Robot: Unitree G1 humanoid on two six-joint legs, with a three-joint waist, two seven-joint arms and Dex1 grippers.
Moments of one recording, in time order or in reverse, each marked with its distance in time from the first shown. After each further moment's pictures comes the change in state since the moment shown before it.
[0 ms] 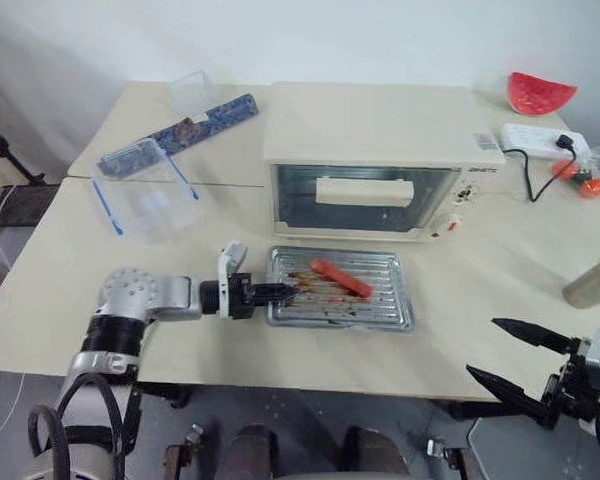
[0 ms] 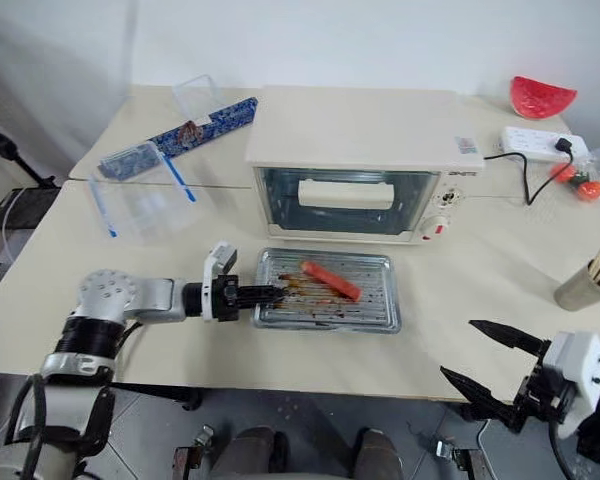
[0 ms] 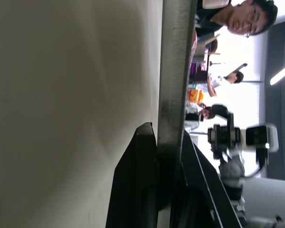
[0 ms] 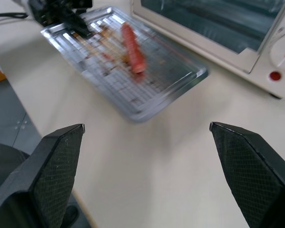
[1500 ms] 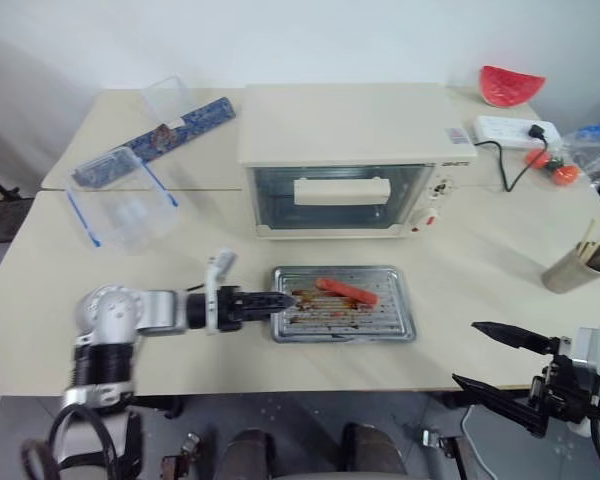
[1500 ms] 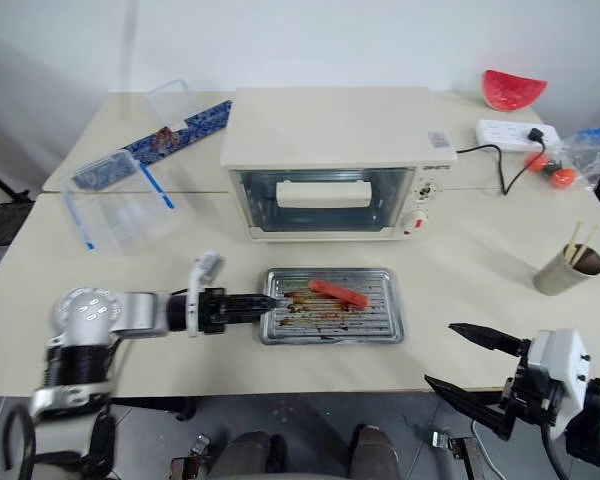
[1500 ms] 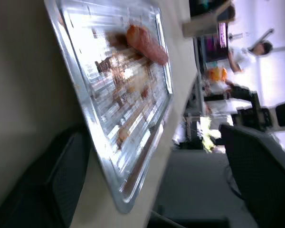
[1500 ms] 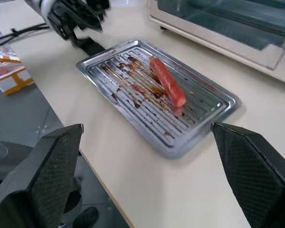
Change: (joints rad) left arm 0.288 0.153 0.185 -0.447 0.274 -0.012 -0.265; right arm -0.104 -0.058 0.090 -0.007 0.036 0.062 0.050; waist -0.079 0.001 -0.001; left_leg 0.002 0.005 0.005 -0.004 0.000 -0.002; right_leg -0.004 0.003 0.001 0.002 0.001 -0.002
